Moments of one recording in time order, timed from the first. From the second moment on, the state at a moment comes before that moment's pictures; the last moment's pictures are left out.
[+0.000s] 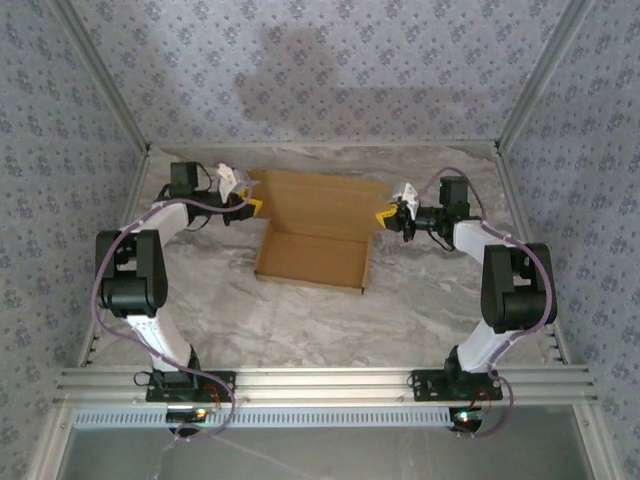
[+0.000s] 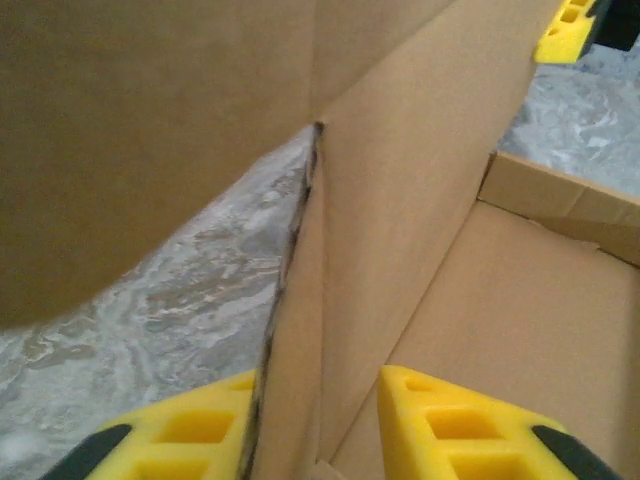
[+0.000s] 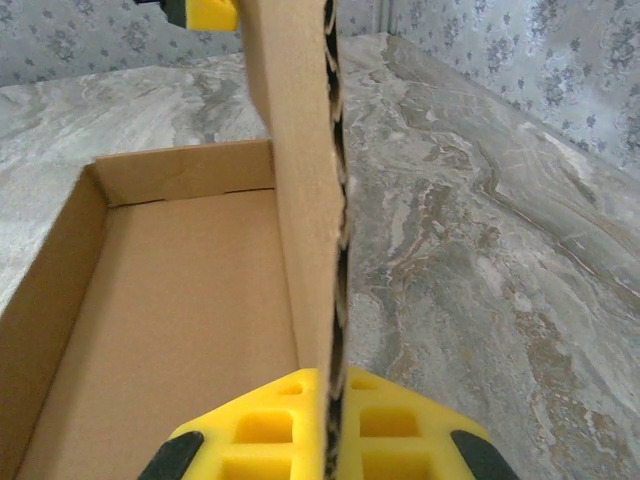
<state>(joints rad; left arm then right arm) -0.01 1.79 1.16 -0.17 1.09 0.70 0.04 1.67 0.92 0.06 -1.08 -0.66</state>
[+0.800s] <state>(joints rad) -0.24 1.70 1.00 0.21 0.28 -0.04 0.36 1.66 0.84 0.44 -0.09 -0.02</state>
